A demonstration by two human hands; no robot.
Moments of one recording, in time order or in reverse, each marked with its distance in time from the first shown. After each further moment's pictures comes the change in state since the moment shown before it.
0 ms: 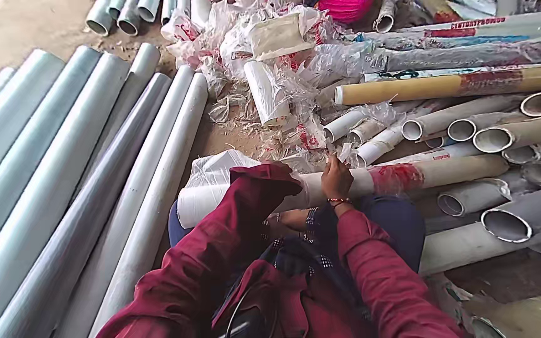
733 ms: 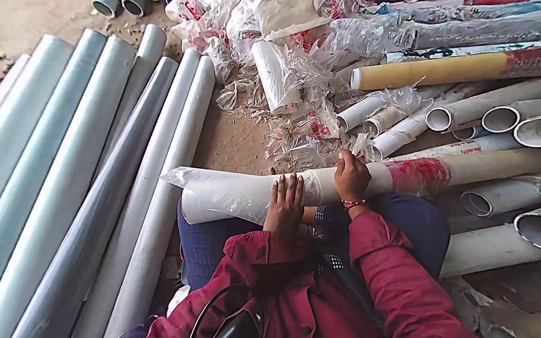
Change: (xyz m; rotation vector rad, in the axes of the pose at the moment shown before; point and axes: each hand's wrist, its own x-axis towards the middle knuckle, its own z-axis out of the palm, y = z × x) left_hand -0.039 0.037 0.139 0.167 0.957 0.027; right_hand -0.010 0.013 0.009 0.020 0.202 -0.178
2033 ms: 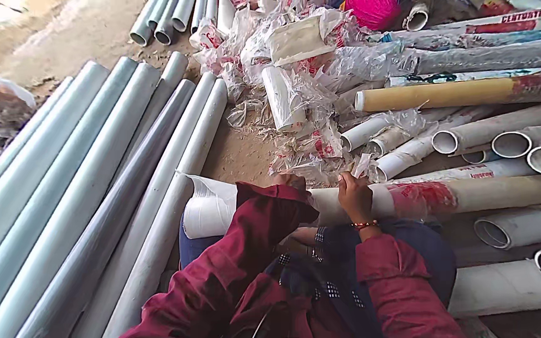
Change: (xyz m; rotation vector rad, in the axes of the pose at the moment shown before) left_hand 0.134 -0.029 -0.036 -0.151 -0.876 -0.318; right_hand 0.020 0.013 -0.017 0.088 -0.285 -0.017
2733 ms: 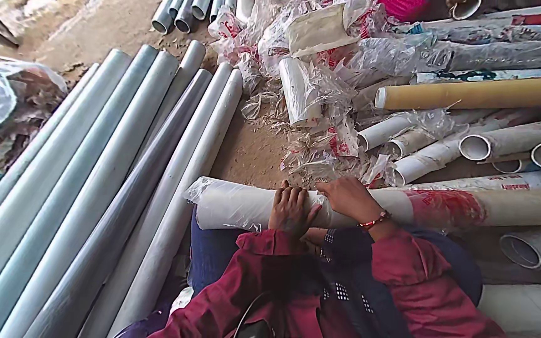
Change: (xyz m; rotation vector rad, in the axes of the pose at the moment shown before) left_hand -0.020 -0.030 0.117 -0.057 1.051 0.238; right_hand 0.041 -0.074 -0.041 -0.319 -0.981 -0.414
